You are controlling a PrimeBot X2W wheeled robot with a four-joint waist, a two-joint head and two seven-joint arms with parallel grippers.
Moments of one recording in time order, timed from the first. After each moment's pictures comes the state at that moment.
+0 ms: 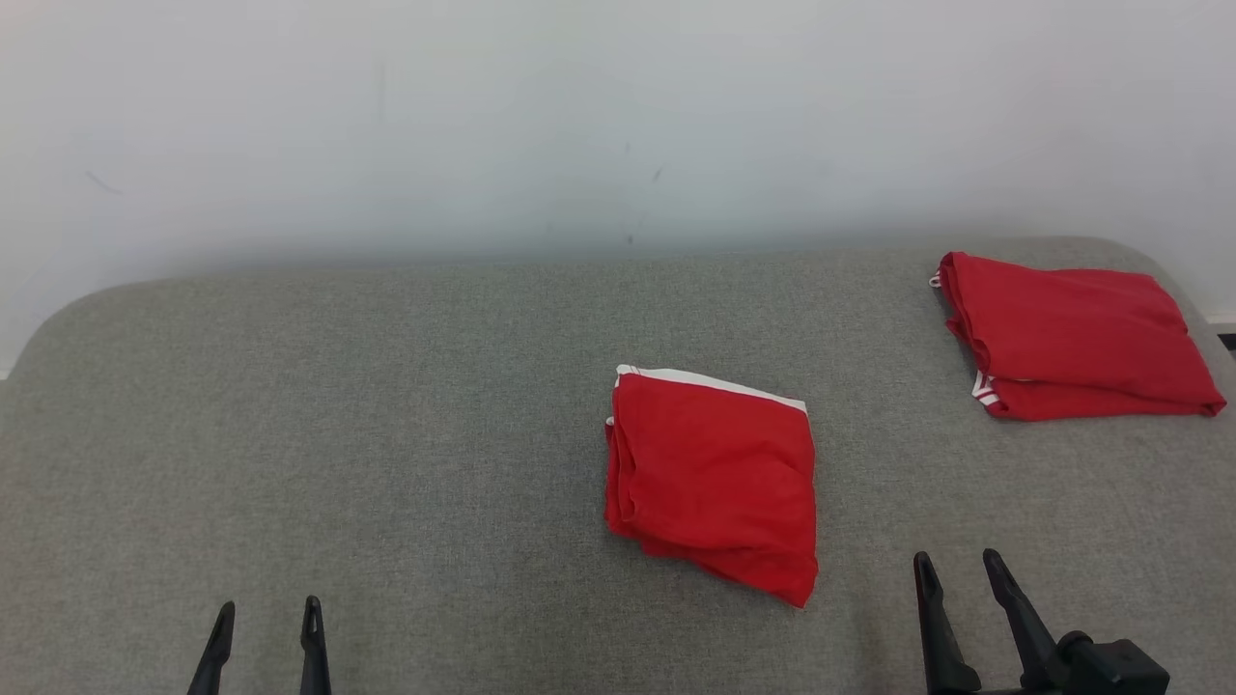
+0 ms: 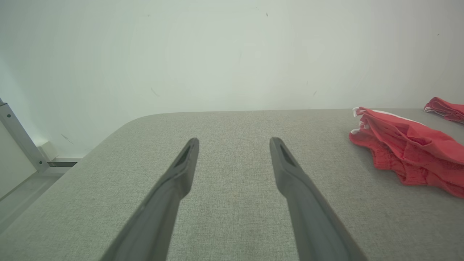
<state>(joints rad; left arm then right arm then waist) 0.12 0.05 0.09 0.09 -0.05 -0.11 -0.26 0.08 -0.13 0.00 0.18 0.25 0.13 -0.26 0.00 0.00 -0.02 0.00</state>
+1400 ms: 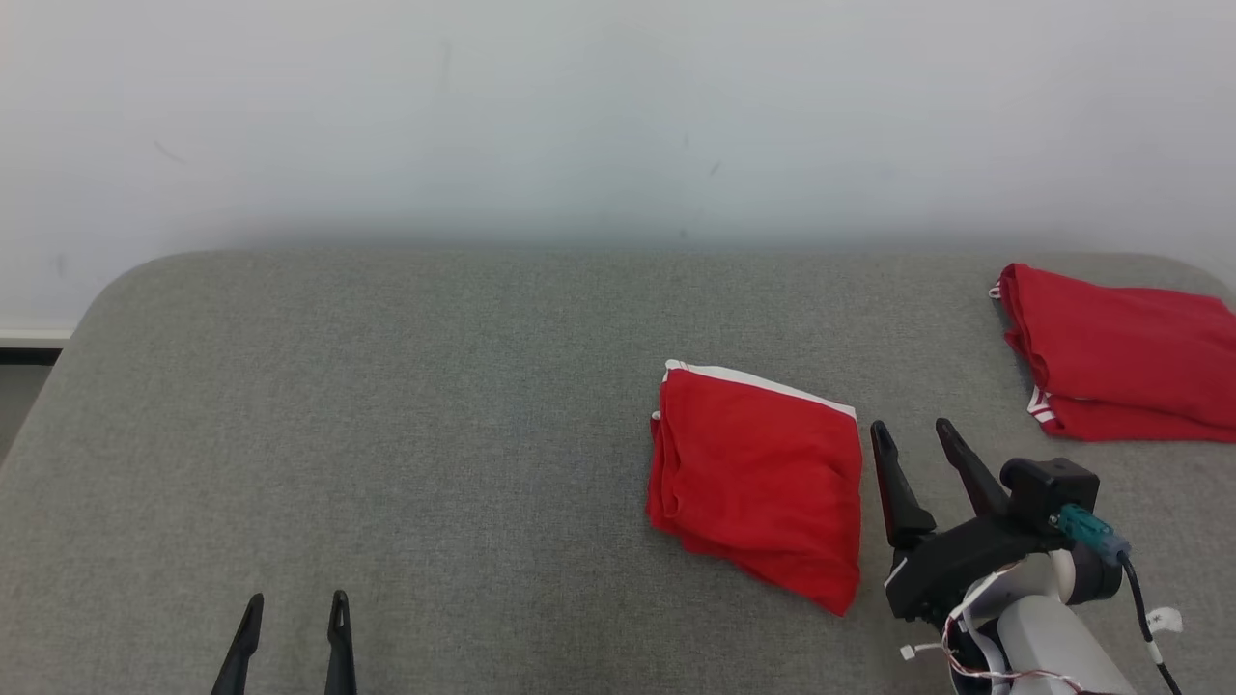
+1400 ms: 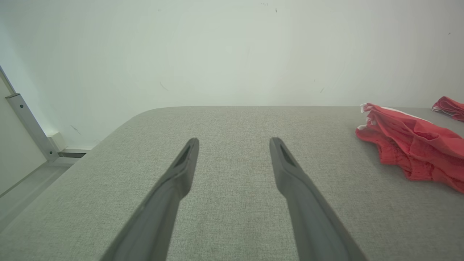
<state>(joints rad) 0.11 0.05 0.06 0.11 -0.06 -0.10 -0.26 -0.31 -0.17 0.08 0.51 0.31 0.13 -0.19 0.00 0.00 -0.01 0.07</state>
